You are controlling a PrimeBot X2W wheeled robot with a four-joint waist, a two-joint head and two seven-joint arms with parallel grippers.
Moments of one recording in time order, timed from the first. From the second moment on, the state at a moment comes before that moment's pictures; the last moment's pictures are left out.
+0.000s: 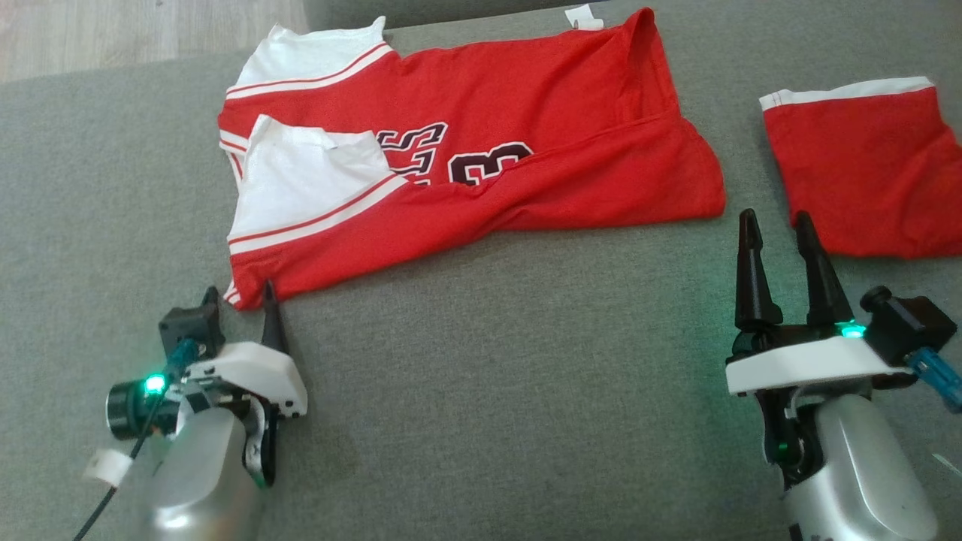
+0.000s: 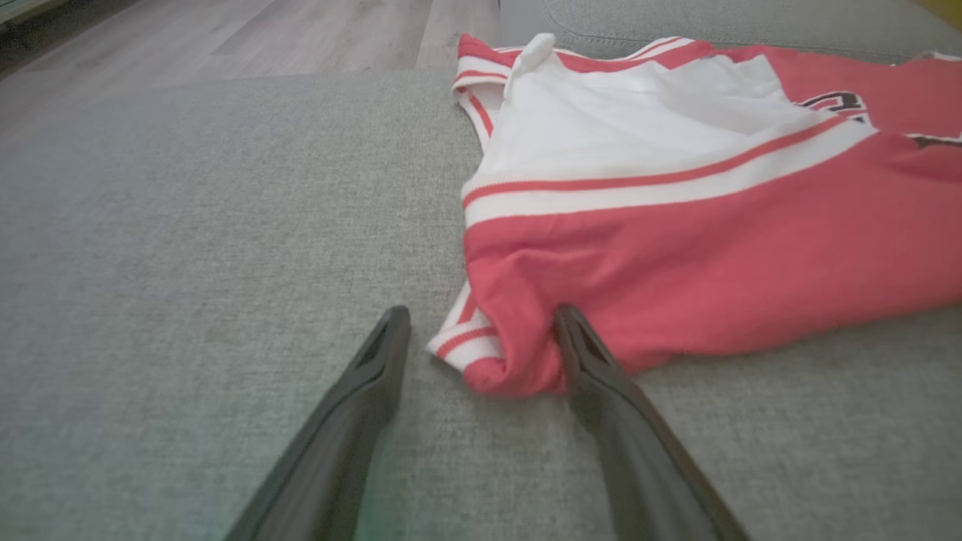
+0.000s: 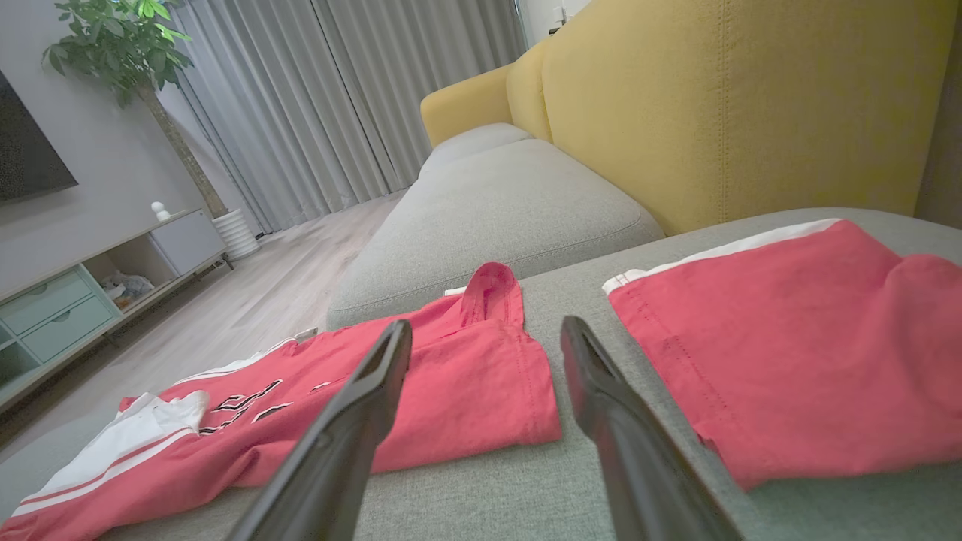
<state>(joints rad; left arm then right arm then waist) -0.46 0.10 -0.18 0.84 -0.28 0.11 -0.14 -0.22 -0.05 0.05 0.30 0.33 0.13 -0.25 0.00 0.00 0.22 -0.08</state>
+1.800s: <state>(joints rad) -0.39 0.09 -0.17 0.70 -0.24 -0.01 -0.25 -0.66 -0.06 -0.05 1.13 0.12 0.13 -0.16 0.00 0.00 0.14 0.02</state>
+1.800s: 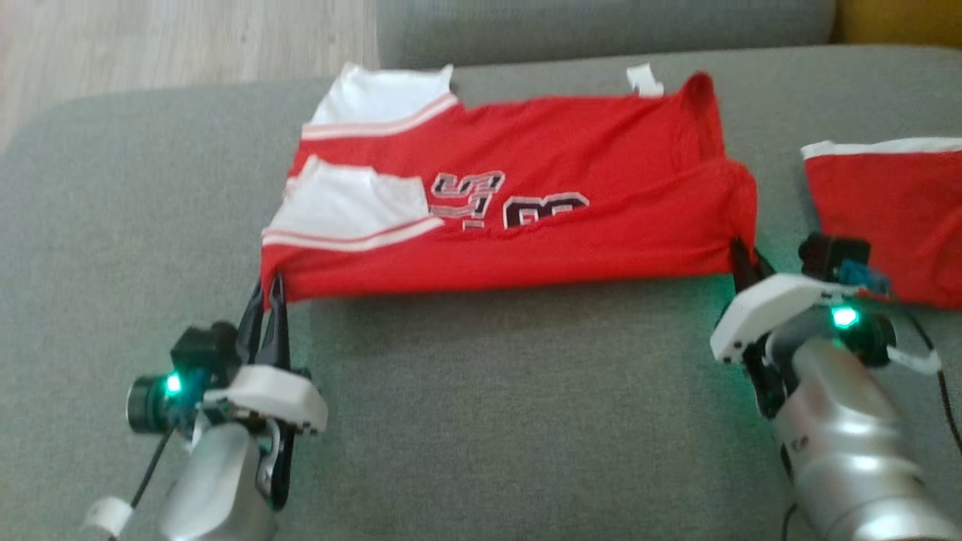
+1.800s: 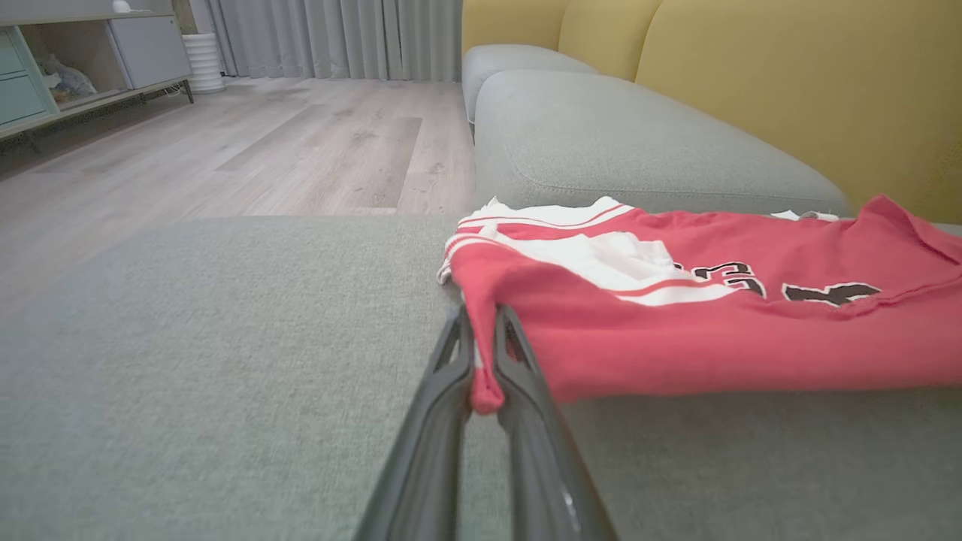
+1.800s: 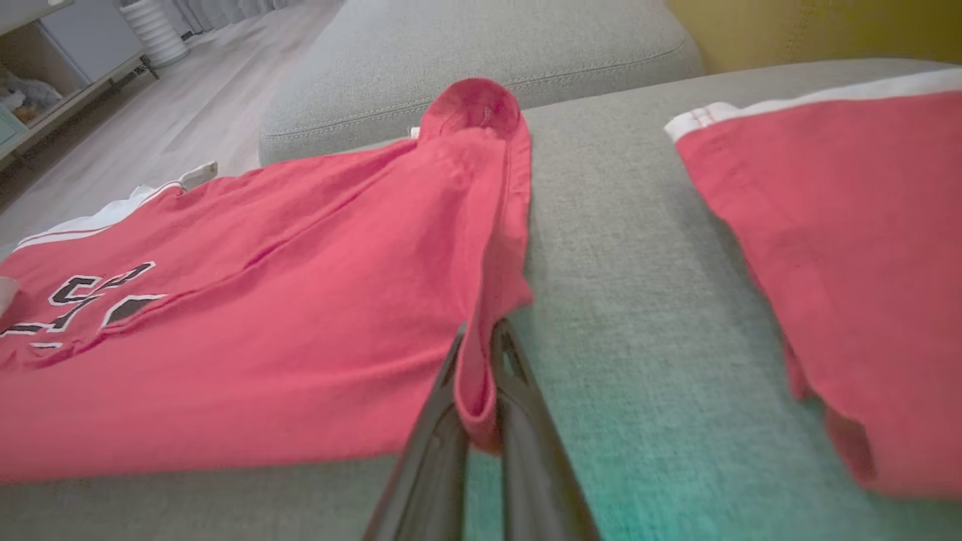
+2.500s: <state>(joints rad) -0.07 0.13 -0.24 0.48 -0.25 -0.03 -0.14 -0.28 -0.05 -0.16 0.85 0.15 0.13 -0.05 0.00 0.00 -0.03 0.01</state>
